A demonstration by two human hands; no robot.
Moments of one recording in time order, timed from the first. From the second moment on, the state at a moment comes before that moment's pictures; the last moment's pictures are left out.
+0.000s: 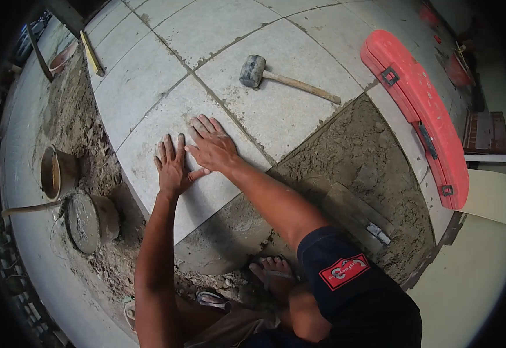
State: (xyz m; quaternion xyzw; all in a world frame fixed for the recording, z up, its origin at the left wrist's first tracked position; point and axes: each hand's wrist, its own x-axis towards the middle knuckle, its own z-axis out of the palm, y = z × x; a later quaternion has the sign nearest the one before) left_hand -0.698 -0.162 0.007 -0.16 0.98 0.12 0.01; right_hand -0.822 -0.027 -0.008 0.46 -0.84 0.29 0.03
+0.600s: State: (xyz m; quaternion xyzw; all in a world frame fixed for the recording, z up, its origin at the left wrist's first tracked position) left_hand -0.501 -0.276 0.116 -0.43 0.88 0.20 0.06; right_hand -0.820 -0.030 -0.004 0.52 -0.84 0.13 0.05
